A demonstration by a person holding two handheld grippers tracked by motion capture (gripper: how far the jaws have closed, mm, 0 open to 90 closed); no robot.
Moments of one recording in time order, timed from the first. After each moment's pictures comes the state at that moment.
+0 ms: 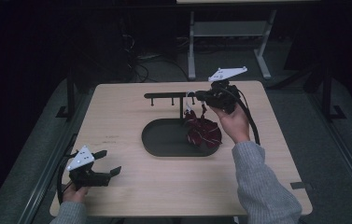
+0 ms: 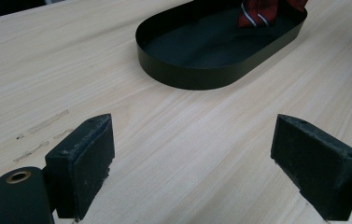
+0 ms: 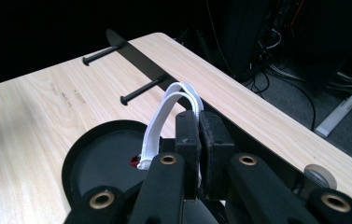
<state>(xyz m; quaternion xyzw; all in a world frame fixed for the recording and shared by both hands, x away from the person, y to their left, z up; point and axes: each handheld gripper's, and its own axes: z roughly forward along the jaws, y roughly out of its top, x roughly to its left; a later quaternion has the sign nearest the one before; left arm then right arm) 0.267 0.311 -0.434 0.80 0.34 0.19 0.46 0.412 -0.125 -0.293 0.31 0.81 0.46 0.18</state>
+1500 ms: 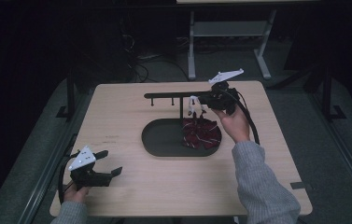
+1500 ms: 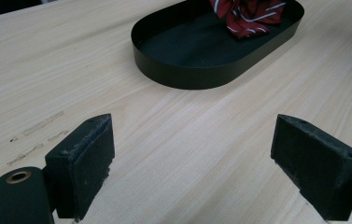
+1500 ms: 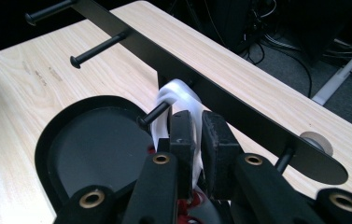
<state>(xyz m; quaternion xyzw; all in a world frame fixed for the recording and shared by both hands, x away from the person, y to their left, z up) 0.268 0.309 -0.435 0.80 0.33 0.19 0.46 0.430 -0.131 -0.316 0.34 0.82 0.42 0.17</state>
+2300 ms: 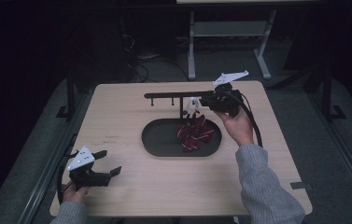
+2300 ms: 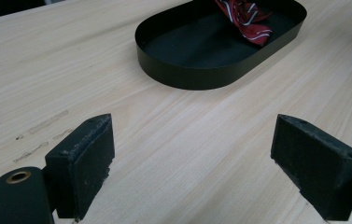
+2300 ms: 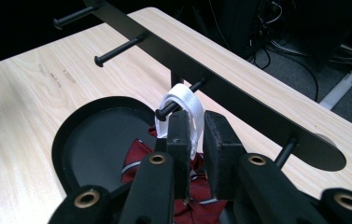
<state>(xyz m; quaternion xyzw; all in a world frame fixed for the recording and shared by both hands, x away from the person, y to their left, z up) 0.267 0.311 -0.434 0.80 0.34 0.19 0.46 0.417 -0.138 -0.311 0.33 0.82 0.43 0.16</state>
